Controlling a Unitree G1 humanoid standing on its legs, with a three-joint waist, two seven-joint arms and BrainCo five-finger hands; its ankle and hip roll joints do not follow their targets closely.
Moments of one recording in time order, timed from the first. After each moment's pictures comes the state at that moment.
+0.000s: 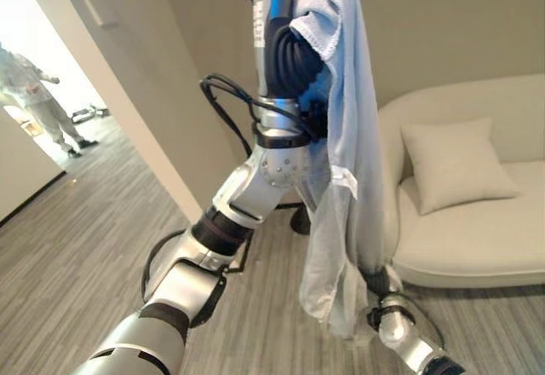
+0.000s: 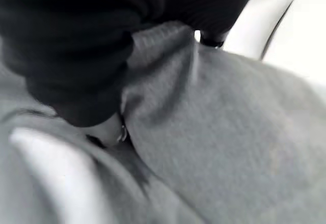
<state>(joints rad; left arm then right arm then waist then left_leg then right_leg) -0.89 0.36 -0.40 -0.04 0.33 -0.20 0.78 -0.03 -0.28 0.40 0.62 -0.25 -0.20 -0.69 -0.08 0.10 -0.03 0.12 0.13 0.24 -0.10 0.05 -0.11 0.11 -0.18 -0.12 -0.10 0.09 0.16</state>
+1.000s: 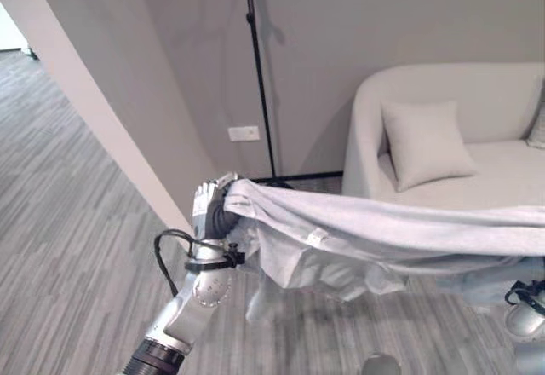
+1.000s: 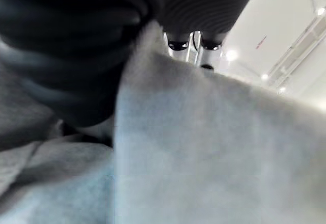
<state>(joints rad) -0.04 0.49 -0.28 -0.02 0.39 -0.24 0.68 0.26 -0.47 -0.20 -0.07 -0.61 0.08 -1.06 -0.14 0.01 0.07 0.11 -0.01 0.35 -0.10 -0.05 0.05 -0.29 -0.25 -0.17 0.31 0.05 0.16</state>
